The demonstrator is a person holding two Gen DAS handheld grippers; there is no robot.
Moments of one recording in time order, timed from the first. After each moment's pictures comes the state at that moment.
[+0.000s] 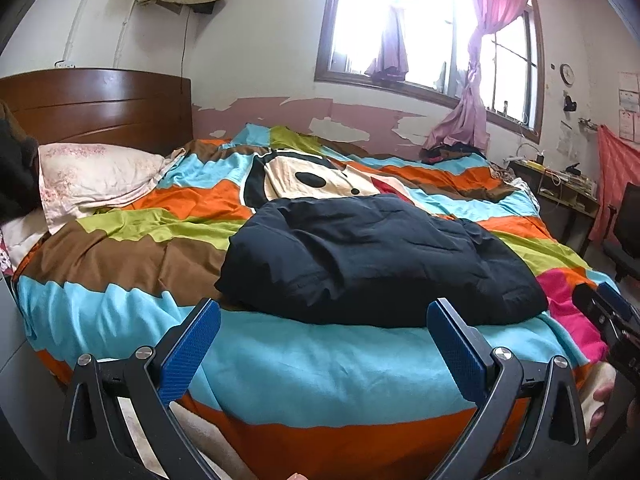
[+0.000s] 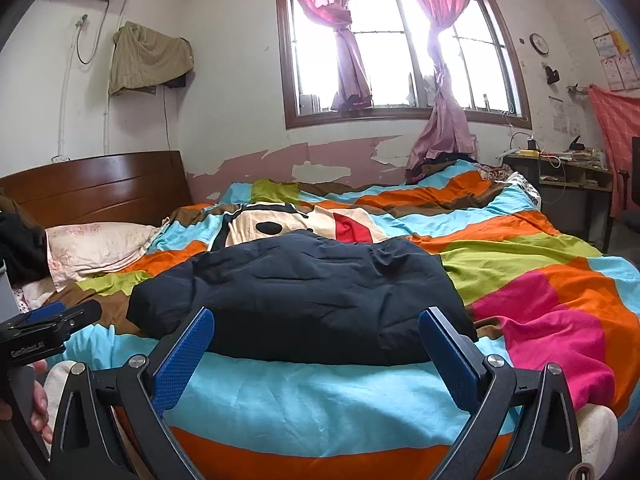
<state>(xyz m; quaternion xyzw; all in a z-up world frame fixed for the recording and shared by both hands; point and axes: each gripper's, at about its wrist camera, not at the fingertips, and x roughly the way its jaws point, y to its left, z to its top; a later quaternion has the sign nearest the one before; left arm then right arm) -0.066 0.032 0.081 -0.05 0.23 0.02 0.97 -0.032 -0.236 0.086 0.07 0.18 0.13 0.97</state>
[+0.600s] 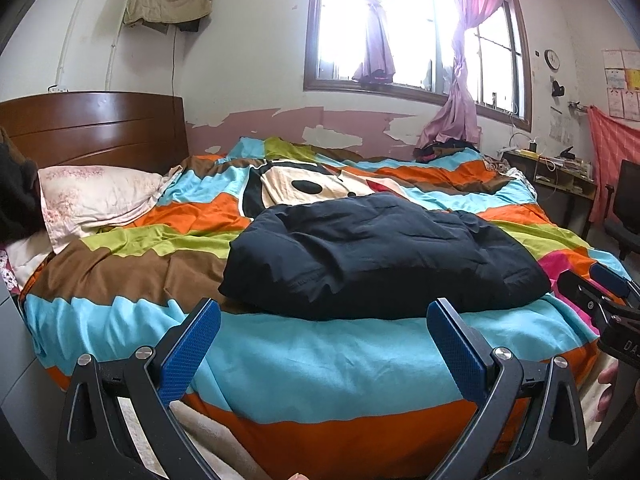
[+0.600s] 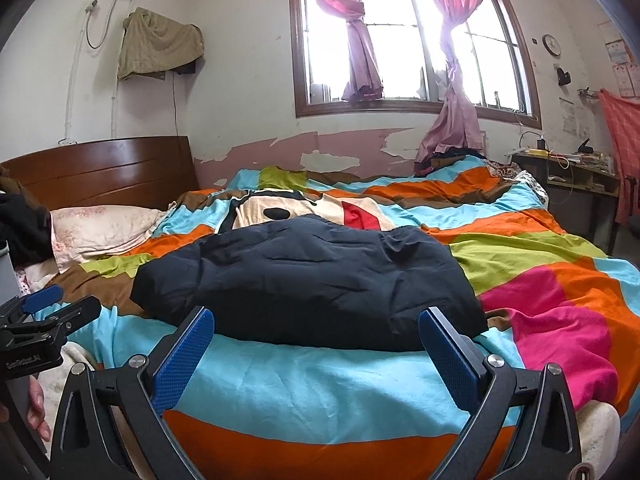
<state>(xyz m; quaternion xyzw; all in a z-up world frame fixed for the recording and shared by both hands) -0.077 0.022 0.073 -0.01 0.21 0.01 0.98 -0.035 -0.225 0.076 0.05 0.20 0.14 0.97</state>
